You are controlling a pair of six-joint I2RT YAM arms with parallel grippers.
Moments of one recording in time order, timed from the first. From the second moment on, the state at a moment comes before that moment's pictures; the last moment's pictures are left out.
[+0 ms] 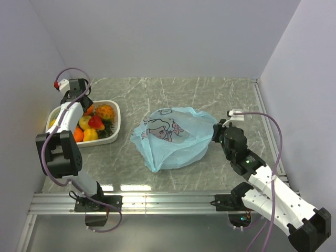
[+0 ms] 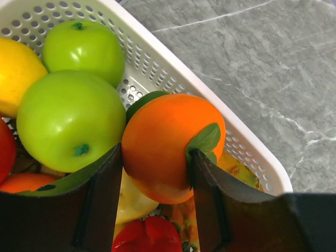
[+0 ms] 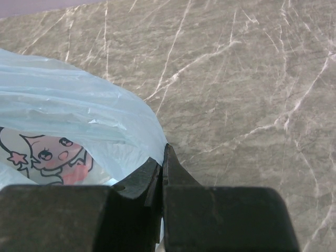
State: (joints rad) left arm 0.15 1.63 1.27 -0.43 -0.44 -0.64; right arm 0.56 0.73 0.56 -0.12 0.45 0.34
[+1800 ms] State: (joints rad) left arm -0.90 1.45 1.41 -0.58 -0.20 -0.68; right arm 0.56 0.65 0.44 0.01 0.45 0.40
